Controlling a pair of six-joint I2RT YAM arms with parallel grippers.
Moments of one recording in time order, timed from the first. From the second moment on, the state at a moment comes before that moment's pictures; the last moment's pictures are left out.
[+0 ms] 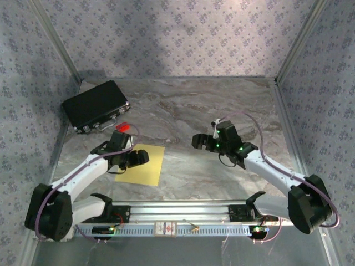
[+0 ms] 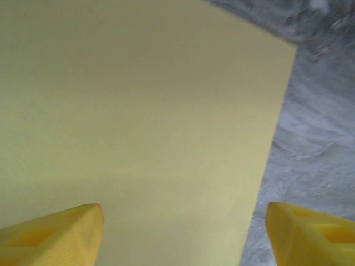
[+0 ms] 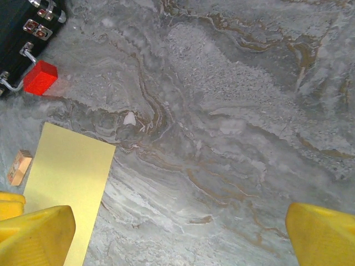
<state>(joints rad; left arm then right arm) -0.39 1.14 0.58 -0.56 0.24 -0.59 0.55 1.19 0.66 -0.18 -0.14 0.62</state>
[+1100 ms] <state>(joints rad) -0.80 1.67 0.98 -0.53 0.00 -0.78 0.61 1.21 0.63 -0.15 0.04 0.69</state>
